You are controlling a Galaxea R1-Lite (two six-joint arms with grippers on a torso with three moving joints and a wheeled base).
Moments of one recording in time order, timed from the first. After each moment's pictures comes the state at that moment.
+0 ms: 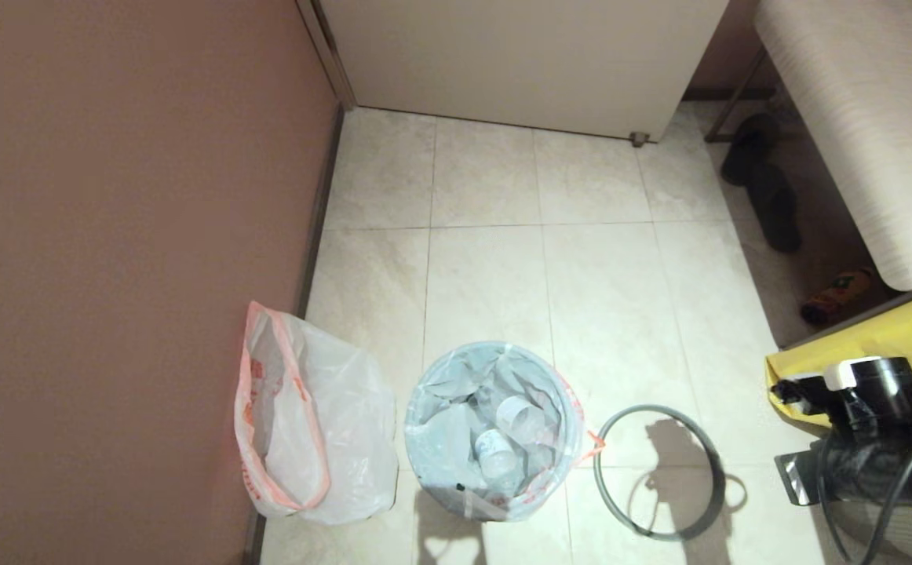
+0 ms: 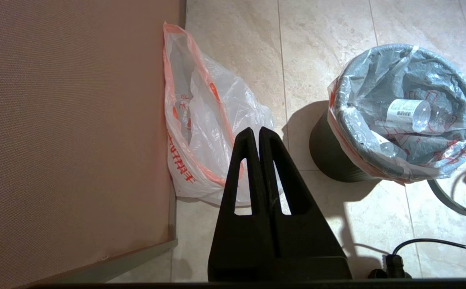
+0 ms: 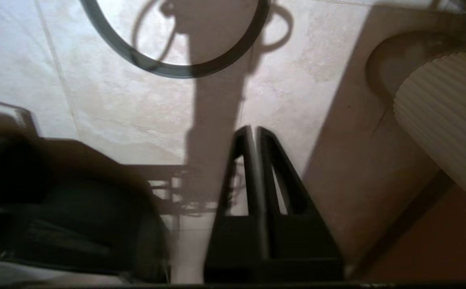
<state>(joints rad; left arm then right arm) 0.00 0.00 0.00 0.00 0.01 -0.01 0.03 1.77 -0.56 -0.29 -0.14 -0.09</state>
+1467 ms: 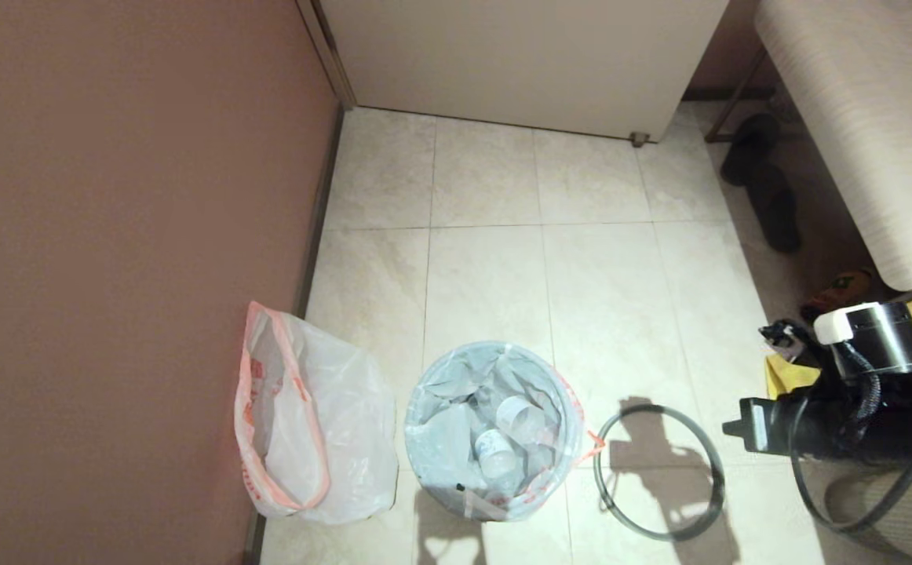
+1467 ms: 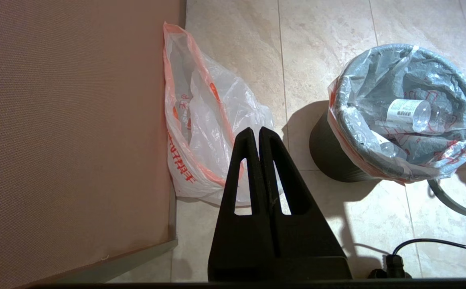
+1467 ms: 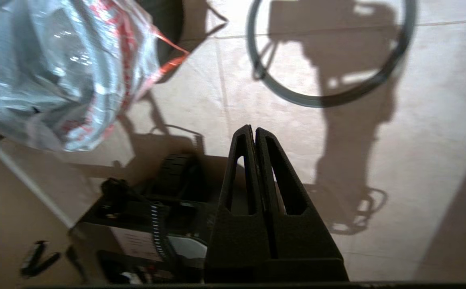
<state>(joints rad) 0.00 0.00 0.00 0.00 0.01 -0.01 0.17 1.67 -0.74 -0.12 0.13 0.27</state>
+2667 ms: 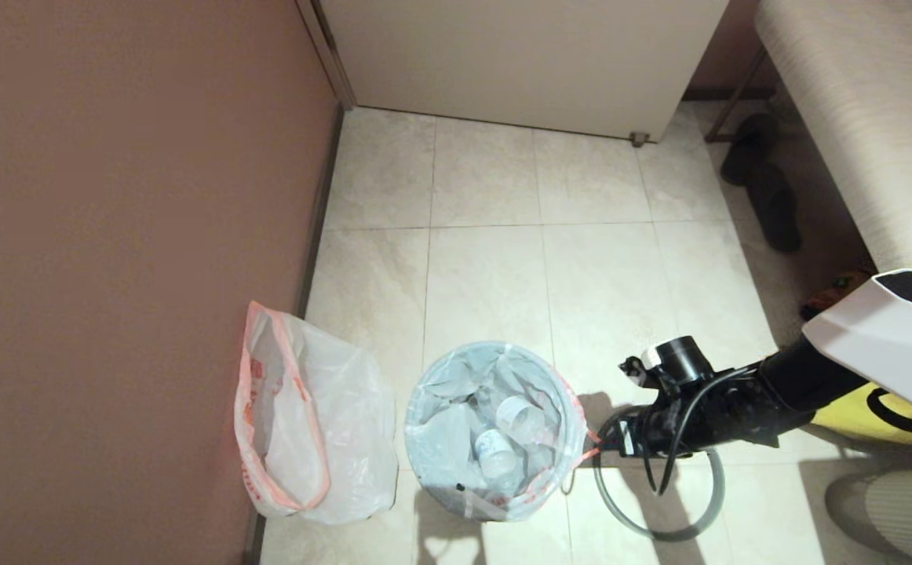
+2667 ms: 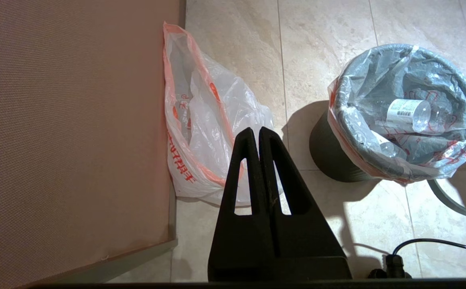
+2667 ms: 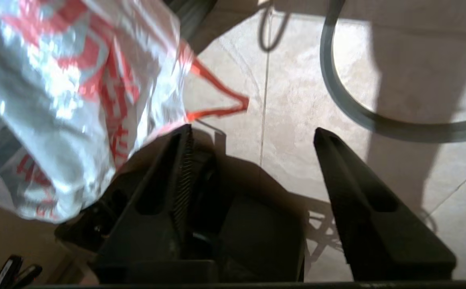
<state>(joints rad) 0.00 0.00 0.00 0.00 0.01 -0.01 0.32 2.24 -1.10 -0.15 0.18 0.26</state>
